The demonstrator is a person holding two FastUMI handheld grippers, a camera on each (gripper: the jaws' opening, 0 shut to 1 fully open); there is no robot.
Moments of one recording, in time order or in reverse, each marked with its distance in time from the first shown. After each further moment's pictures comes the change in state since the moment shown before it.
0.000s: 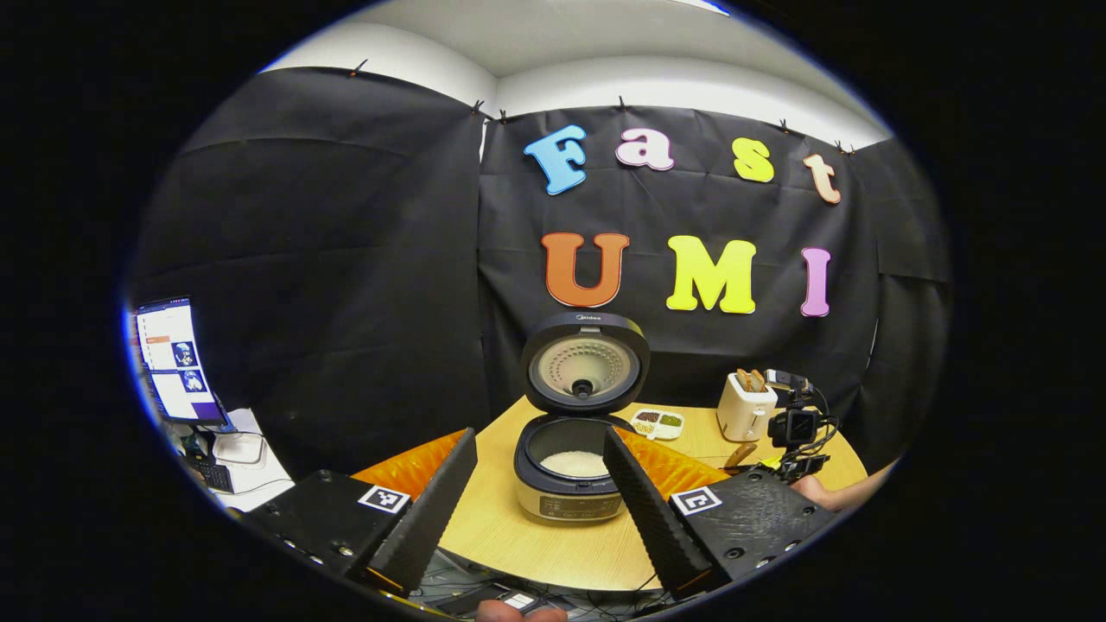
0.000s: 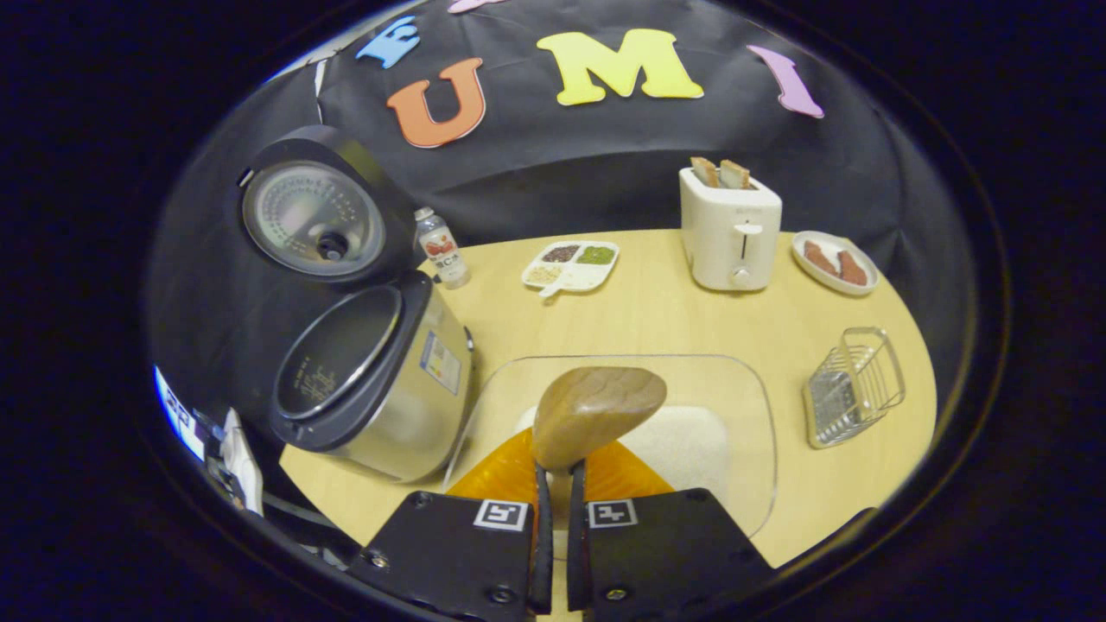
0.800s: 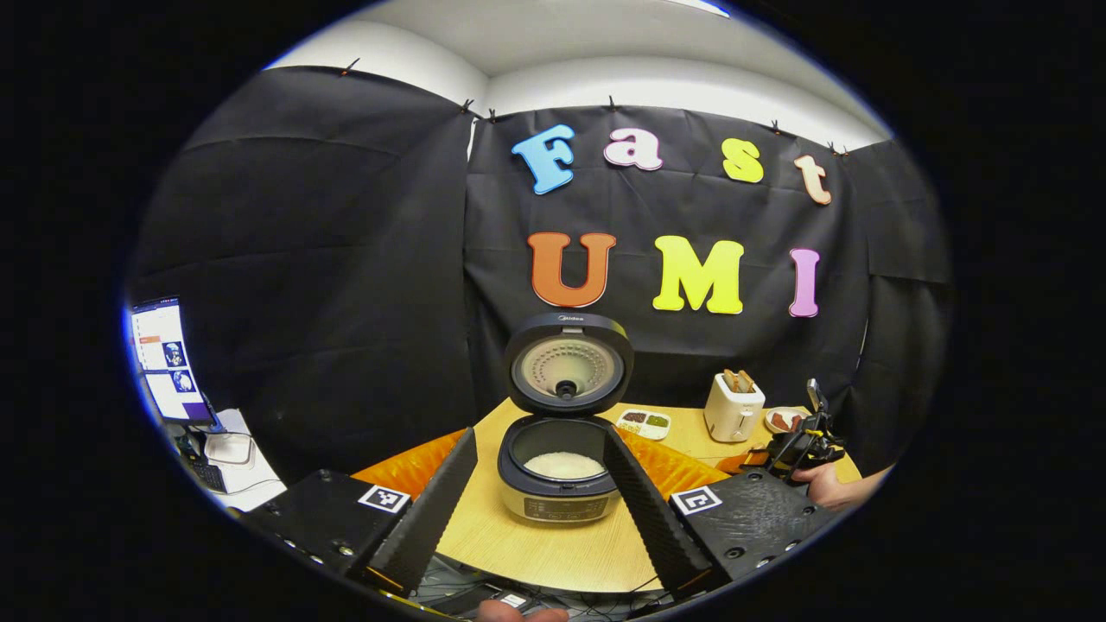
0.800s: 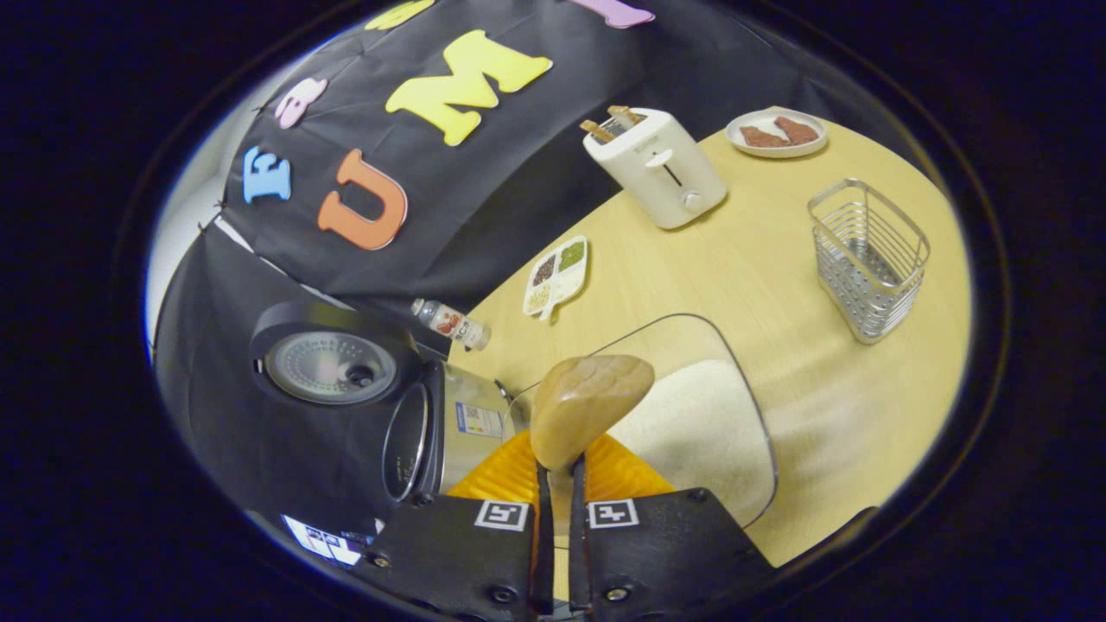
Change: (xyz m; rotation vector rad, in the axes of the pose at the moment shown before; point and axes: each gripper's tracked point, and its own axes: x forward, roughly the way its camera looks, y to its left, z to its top) left arm 0.004 -0.016 0.010 0.002 -0.017 -0.059; right arm -0.027 -0.044 0.025 0.565 -0.052 0.175
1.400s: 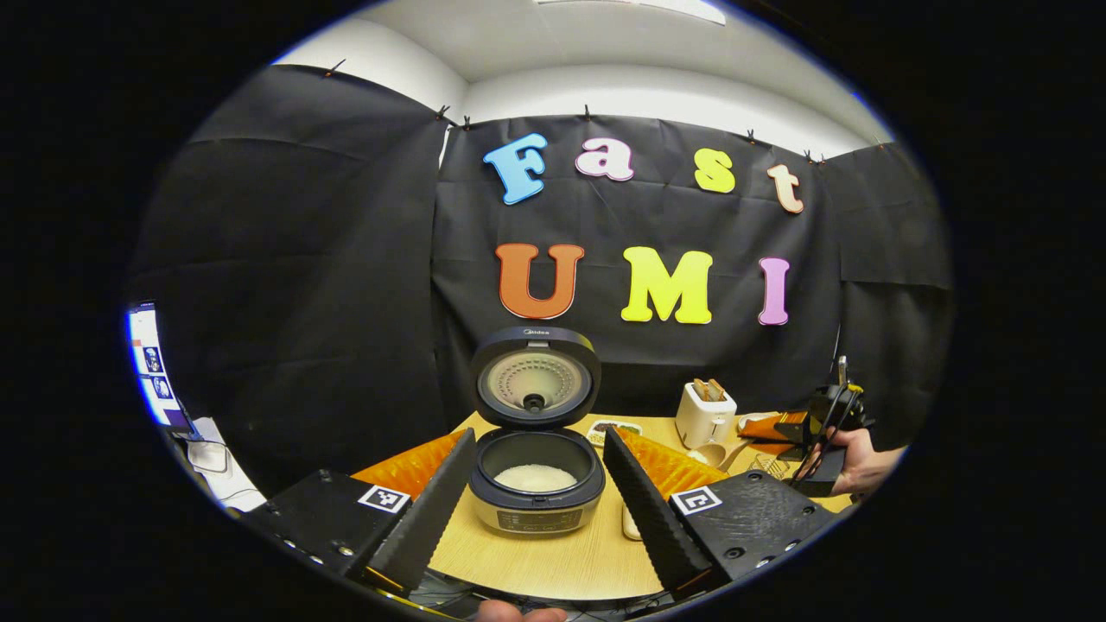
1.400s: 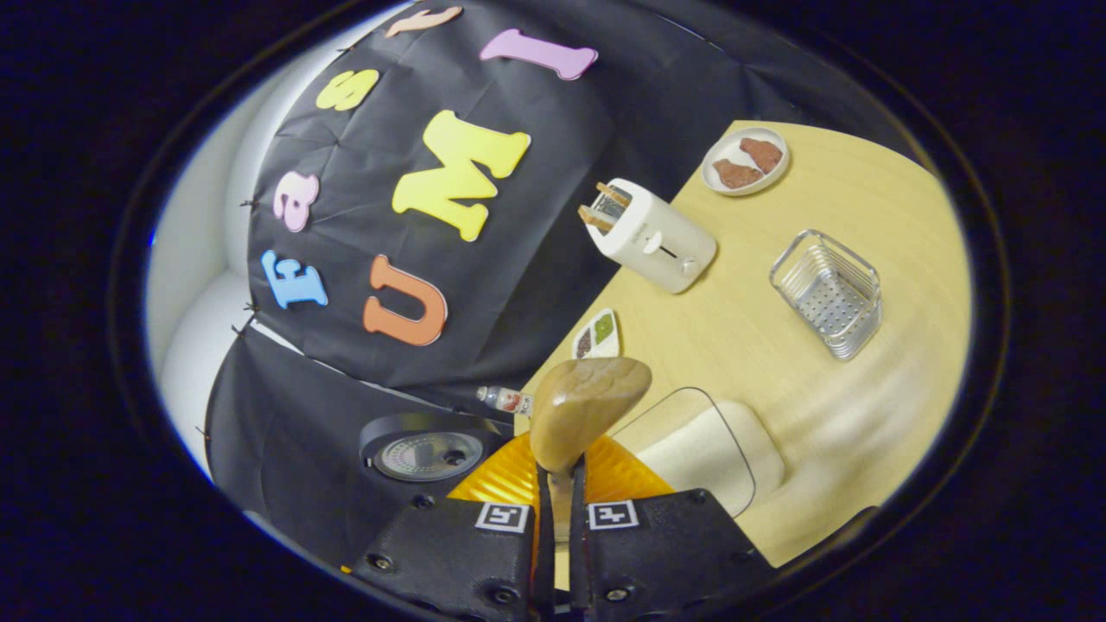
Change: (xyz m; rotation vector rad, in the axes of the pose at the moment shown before) left arm 0.006 -0.011 0.006 0.002 -0.037 -0.093; right arm -0.078 0.059 0.075 0.163 -0.170 0.158
